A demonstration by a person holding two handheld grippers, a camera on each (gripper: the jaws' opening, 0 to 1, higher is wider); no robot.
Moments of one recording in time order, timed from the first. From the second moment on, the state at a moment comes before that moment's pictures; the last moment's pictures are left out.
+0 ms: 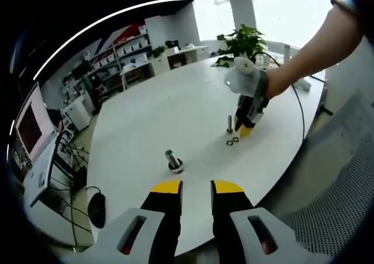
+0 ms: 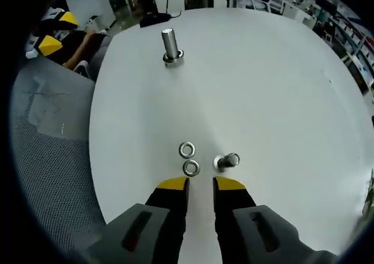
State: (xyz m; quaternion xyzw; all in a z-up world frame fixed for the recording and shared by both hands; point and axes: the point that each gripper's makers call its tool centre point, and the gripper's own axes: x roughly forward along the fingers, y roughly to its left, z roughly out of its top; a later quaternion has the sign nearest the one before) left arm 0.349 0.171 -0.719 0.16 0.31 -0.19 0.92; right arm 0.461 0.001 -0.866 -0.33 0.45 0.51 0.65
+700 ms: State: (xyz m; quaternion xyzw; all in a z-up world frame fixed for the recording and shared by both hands) left arm 0.351 0.174 -0.718 0.15 0.31 -0.18 0.92; right arm 0.454 0.004 -0.866 -0.34 0.43 0.53 0.64
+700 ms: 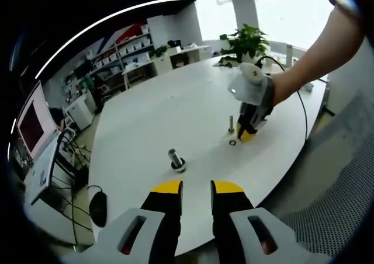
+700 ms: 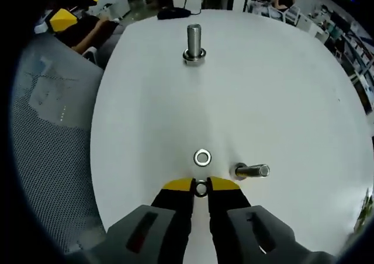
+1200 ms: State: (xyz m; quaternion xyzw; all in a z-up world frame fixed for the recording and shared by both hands) left arm 0.350 0.172 -0.719 0.15 0.31 -0.19 0.92; right arm 0.452 -0.003 -0.867 -0.39 0.42 0.55 0.61
